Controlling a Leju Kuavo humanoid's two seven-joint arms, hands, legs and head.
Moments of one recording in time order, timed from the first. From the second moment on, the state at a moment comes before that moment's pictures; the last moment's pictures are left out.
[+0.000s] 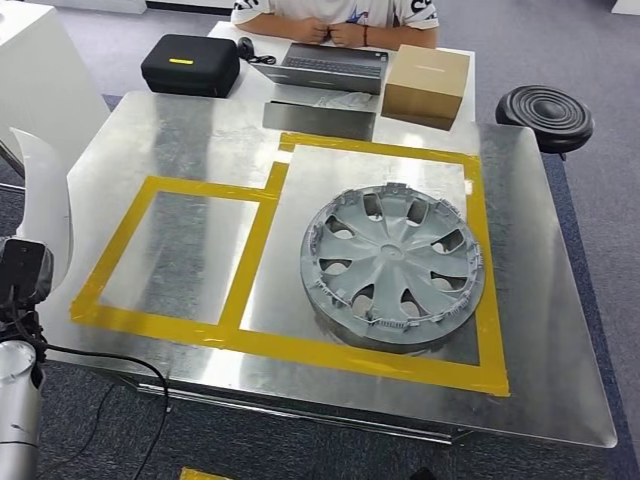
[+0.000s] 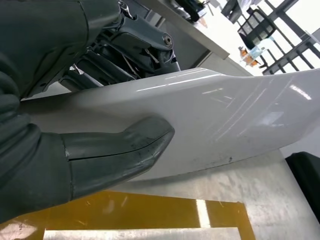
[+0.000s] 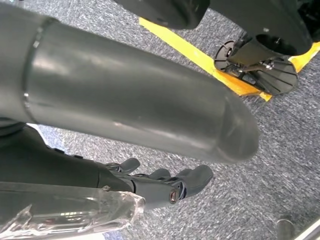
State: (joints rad) left arm -0.19 0.17 0.39 -0.92 -0.39 0.21 -0.64; right arm -0.07 0.18 -0.93 -0.19 1.47 -0.12 -0.19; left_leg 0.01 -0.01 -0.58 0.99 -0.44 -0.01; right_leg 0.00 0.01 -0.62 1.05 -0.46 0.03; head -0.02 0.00
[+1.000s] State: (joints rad) left arm -0.14 0.13 0.34 -0.96 -0.46 0.21 -0.69; right arm -0.07 0.18 -0.93 -0.19 1.47 -0.12 -0.19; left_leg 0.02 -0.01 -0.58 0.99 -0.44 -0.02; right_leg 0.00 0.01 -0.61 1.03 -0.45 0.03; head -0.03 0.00
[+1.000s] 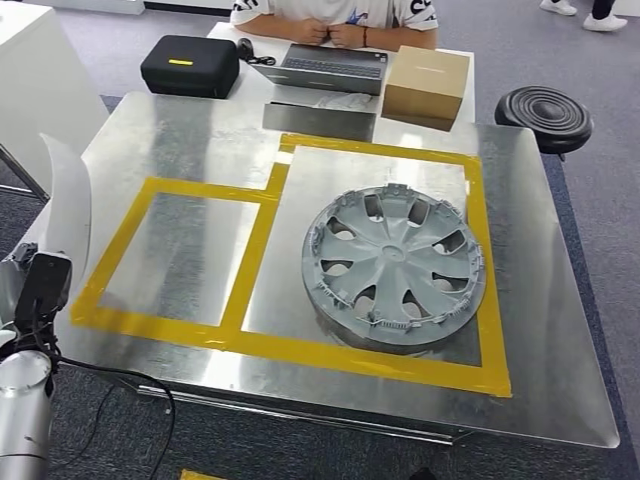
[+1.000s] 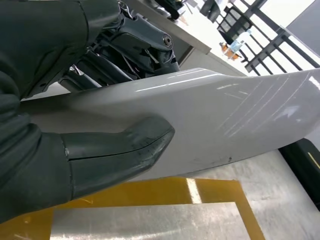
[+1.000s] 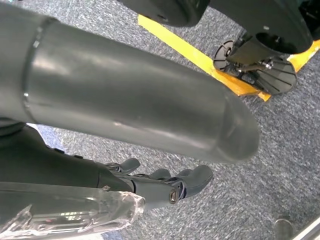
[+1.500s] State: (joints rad) left arm -0.11 0.11 0.26 -1.09 -0.49 0.19 -0.66; right arm -0.08 0.18 -0.93 -0.19 1.47 -0.11 -0.19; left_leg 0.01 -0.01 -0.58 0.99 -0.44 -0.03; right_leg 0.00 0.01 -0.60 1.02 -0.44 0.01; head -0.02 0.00
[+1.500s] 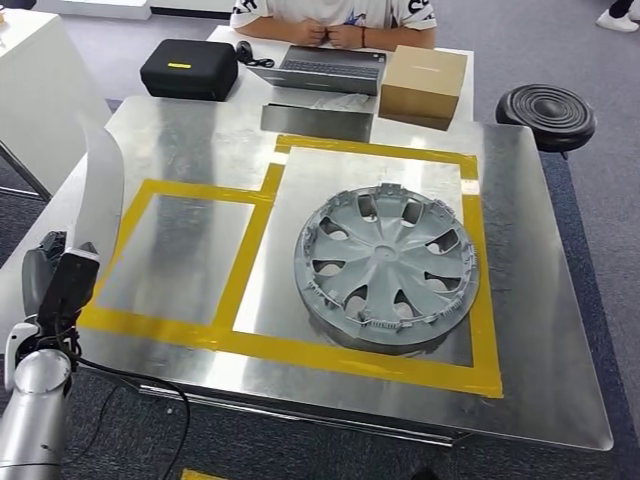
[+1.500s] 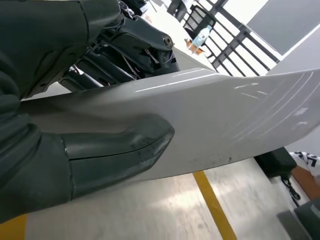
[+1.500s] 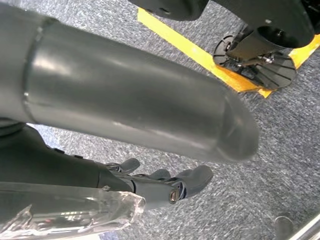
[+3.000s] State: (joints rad) left arm -0.23 0.16 0.31 -0.82 -0.44 0.21 -0.68; right arm -0.08 0.17 -0.93 -0.19 1.47 -0.11 -0.20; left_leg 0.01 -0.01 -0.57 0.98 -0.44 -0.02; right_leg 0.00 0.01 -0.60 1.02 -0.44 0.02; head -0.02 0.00
